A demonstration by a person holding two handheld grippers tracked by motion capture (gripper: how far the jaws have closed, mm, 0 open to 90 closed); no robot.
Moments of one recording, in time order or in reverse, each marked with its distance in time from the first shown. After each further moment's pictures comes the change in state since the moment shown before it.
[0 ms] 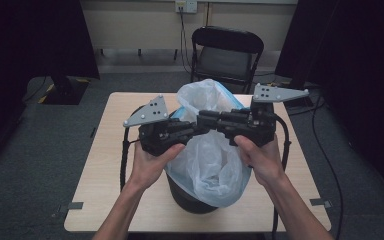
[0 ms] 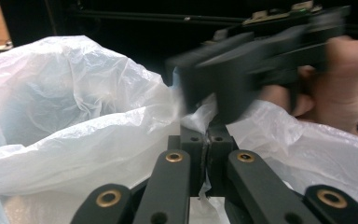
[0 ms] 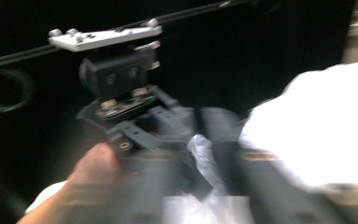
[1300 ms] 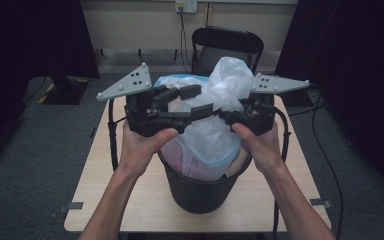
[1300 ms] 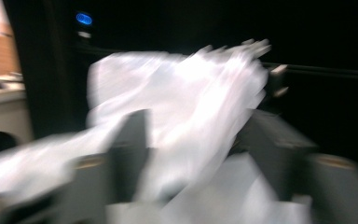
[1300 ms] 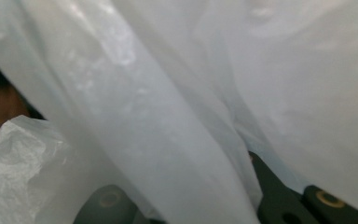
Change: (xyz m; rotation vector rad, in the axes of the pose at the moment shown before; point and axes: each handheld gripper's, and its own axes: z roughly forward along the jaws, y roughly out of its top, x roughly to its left) left arm -0.004 0.054 -0.023 -0.136 0.037 -0.001; right arm -0.012 0.018 0.004 0.006 -0.066 -0.105
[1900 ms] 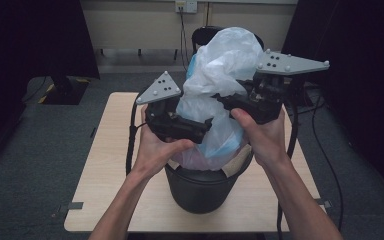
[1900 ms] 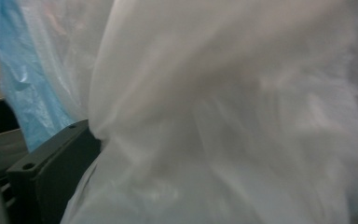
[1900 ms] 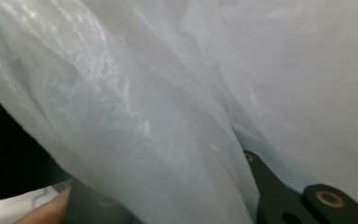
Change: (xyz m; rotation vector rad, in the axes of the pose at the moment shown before) left arm 0.003 -0.024 0.042 0.152 0.109 -0.007; right arm 0.034 0.047 -0.001 -0.042 -0.046 -0.049
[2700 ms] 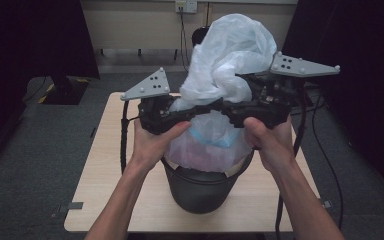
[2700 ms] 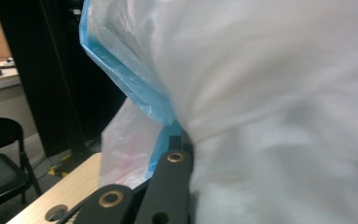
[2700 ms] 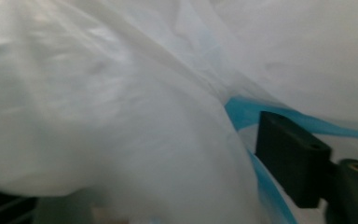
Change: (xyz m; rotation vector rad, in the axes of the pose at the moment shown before) left arm 0.014 0.008 -0.022 -0.046 -0.149 0.060; right arm -0.005 -0.006 -0.018 -0.069 0.043 0.081
